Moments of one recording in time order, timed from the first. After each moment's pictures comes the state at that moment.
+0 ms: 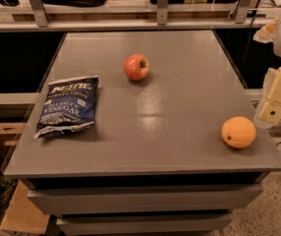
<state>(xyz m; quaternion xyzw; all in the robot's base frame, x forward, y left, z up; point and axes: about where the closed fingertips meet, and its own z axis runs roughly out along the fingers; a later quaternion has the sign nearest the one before) 0.439 -0.215 0.983 -0.60 0.78 -0.04 0.17</state>
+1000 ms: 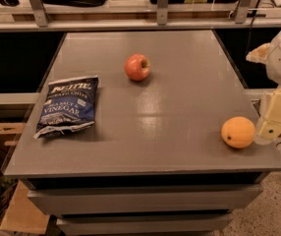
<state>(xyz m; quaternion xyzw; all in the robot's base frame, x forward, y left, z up) 0.440 -0.227 0.938 -0.63 0.76 -0.04 0.15</state>
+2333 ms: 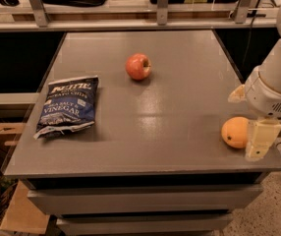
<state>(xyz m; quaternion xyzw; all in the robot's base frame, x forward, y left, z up) 0.442 -0.239 0.848 -0.69 0.72 -0.01 0.07</state>
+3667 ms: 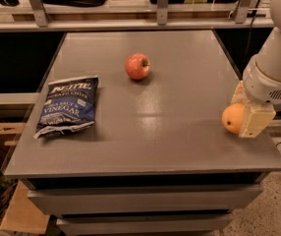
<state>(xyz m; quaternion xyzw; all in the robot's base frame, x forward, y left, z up) 0.465 -0.243 0.860 -0.69 0.72 -0.04 0.06</state>
